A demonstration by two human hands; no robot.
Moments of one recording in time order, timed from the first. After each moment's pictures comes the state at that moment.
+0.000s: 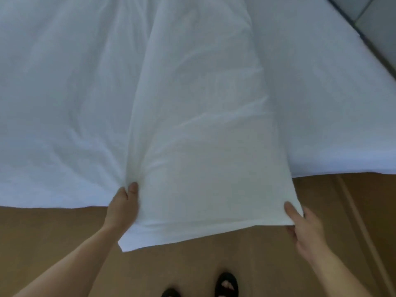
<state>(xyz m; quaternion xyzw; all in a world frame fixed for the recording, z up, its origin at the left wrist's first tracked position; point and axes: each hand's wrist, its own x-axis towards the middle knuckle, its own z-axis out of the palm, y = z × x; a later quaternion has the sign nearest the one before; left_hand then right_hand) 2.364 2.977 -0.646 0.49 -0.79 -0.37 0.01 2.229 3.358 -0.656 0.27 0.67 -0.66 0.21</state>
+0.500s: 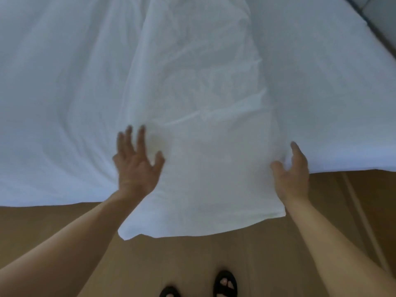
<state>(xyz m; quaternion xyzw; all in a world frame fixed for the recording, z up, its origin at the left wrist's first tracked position) 2.278 2.992 -0.629 0.31 -0.93 -0.16 0.10 2.144 3.302 -0.646 0.04 0.90 -0.42 0.07</state>
